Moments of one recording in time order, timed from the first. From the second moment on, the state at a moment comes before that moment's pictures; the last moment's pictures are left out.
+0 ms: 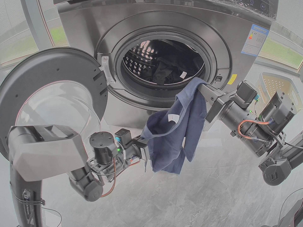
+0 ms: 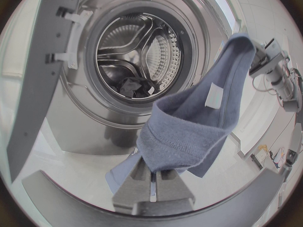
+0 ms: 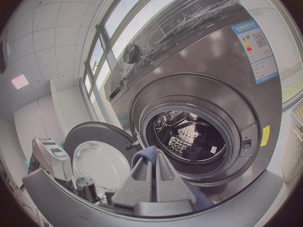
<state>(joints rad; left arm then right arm) -0.58 2.28 -0.72 -1.55 -0.05 -0.15 0.64 1.77 -0.66 -1.48 0.04 0.15</state>
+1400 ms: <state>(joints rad) -0.51 1.62 -0.56 -1.54 -0.04 -0.16 0.54 1.70 -0.57 -1.54 0.04 0.12</state>
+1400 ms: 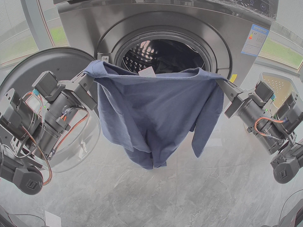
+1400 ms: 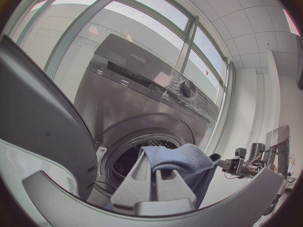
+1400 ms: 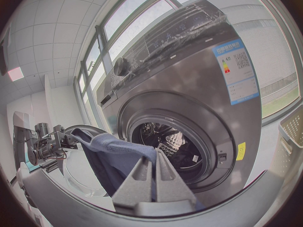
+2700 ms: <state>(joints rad) -0.53 1.60 -0.61 -1.52 -0.01 -0.16 0.52 1.59 -0.62 -1.46 -0.03 0.09</state>
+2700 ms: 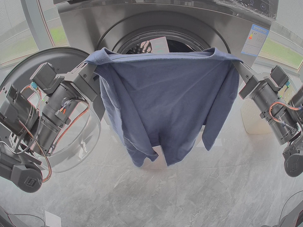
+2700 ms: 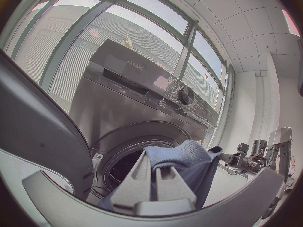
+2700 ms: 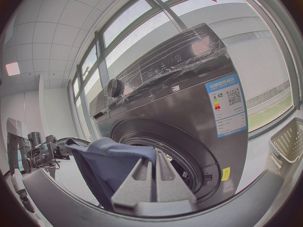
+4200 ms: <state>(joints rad) -0.74 1.80 -0.79 -1.52 -0.01 -0.16 0.66 2.23 -0.83 -1.48 0.03 0.09</state>
